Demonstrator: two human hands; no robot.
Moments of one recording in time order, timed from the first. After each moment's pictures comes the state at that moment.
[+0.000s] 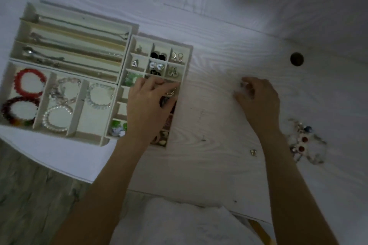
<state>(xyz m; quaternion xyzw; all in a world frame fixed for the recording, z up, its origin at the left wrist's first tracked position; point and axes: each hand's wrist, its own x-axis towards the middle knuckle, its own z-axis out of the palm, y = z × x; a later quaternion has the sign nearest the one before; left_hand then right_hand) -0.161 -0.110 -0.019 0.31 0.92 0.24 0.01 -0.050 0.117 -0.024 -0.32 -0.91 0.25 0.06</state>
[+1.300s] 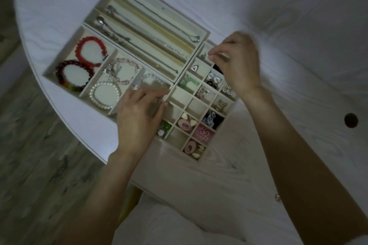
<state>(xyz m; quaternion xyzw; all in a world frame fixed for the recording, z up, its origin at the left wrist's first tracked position) -0.158 -0.206 -0.023 0.09 0.94 0.32 -0.02 -0.239 0.020 -0.008 -0.02 -0.96 0.28 0.02</state>
